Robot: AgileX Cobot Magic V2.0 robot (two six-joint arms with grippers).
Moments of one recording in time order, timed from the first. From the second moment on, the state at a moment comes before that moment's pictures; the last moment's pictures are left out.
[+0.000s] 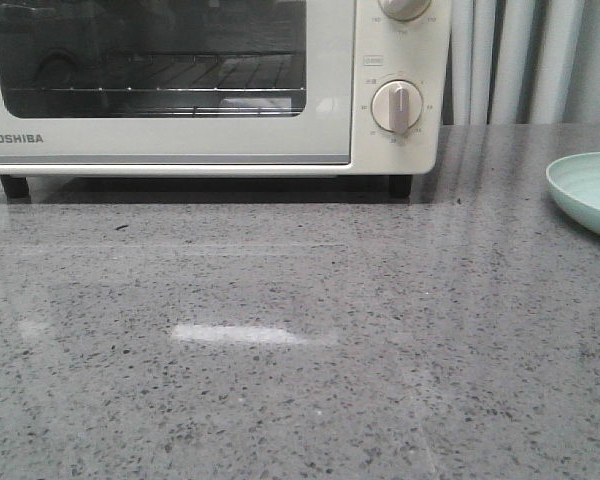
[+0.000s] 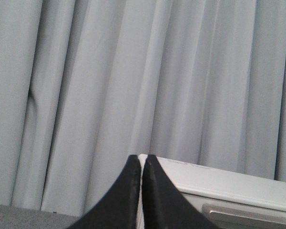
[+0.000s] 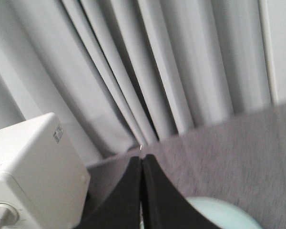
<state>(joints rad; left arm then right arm) -0.03 0.10 -0.36 0.07 -0.04 -0.20 -0.02 0.45 -0.64 -0.27 0.31 0.62</state>
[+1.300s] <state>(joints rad) -0.59 1.05 -1.06 0.13 0.40 -0.20 0.03 0.71 -1.11 -0.18 0.86 0.16</state>
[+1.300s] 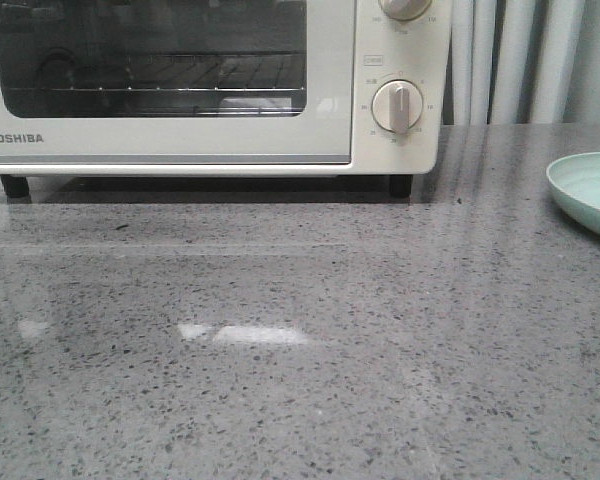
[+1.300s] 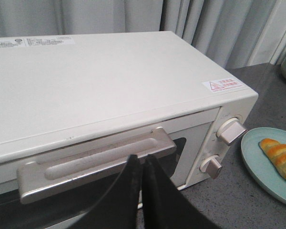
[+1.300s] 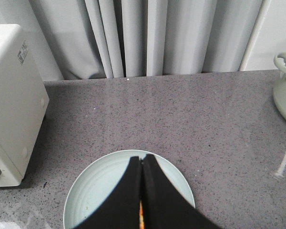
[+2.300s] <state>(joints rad) -0.54 1.27 -1.16 0.11 0.50 -0.20 0.03 0.71 -1.11 -0.18 0.87 0.15</state>
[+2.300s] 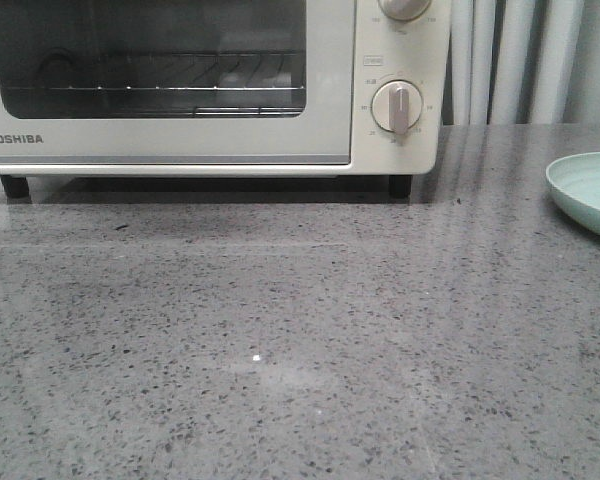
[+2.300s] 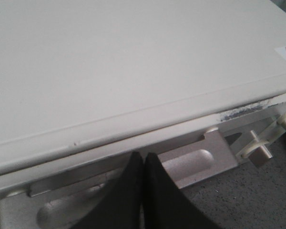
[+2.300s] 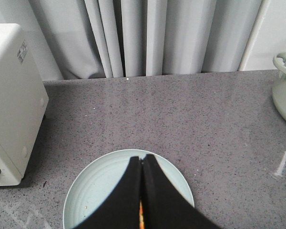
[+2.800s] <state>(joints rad) -0.55 0.76 -0.77 -0.08 0.55 -0.20 0.03 0.71 -1.11 -0.18 1.03 0.15</state>
